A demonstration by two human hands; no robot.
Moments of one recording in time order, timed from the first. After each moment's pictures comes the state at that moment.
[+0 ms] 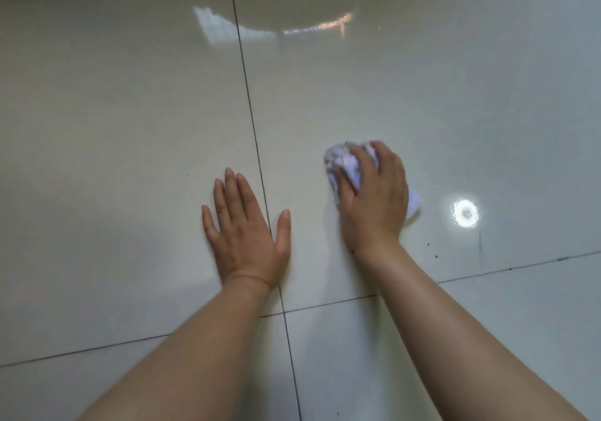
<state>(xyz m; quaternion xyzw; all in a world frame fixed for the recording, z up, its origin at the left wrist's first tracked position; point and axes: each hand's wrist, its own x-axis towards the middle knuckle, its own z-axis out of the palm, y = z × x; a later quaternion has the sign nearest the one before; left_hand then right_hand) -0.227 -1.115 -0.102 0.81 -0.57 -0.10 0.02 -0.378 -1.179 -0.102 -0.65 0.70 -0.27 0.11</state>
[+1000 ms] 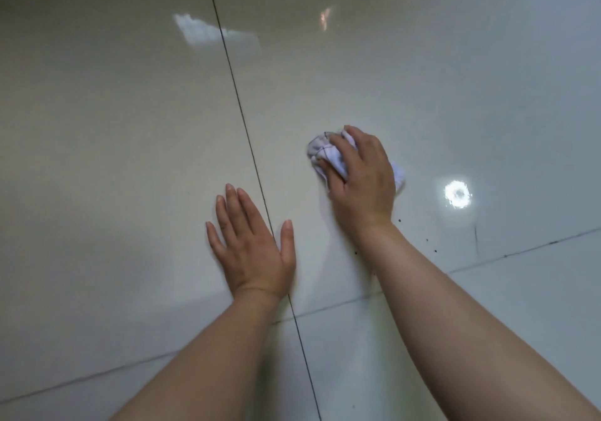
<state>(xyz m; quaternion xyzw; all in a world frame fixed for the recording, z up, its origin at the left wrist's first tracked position) -0.225 -1.115 -0.103 0.81 -0.58 -0.11 0.01 -0.372 -1.205 -0.100 -0.70 0.65 -0.27 0.13</state>
